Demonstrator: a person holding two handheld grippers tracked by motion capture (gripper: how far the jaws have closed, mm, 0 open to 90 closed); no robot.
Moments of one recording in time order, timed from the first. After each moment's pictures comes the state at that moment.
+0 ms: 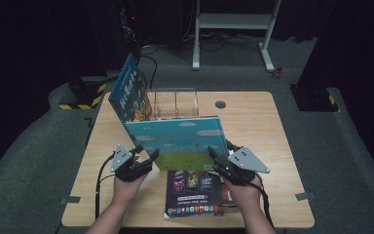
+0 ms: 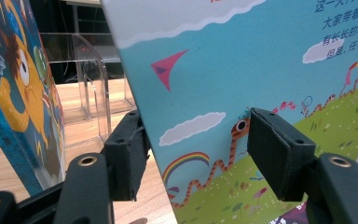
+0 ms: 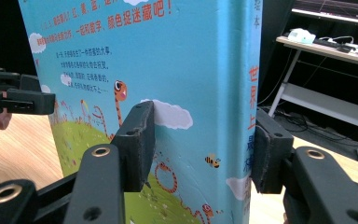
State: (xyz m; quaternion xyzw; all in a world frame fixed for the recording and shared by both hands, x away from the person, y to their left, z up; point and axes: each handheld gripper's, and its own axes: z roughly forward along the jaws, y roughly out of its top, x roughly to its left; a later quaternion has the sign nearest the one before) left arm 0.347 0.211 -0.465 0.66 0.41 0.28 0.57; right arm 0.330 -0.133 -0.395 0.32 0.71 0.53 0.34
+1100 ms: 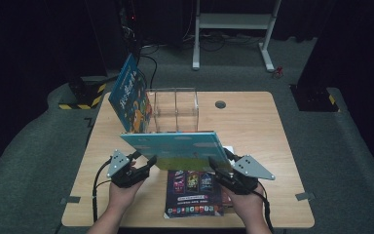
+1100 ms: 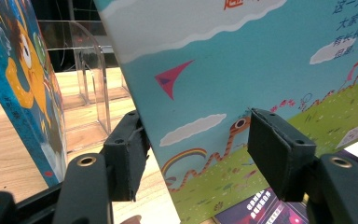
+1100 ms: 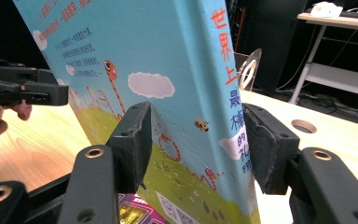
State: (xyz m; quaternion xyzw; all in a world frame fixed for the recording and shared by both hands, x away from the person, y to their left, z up) left arm 0.330 0.216 -0.464 0.67 0.41 0.26 0.56; right arm 0.313 -0.141 -0.405 0.34 0.72 0.54 0.28
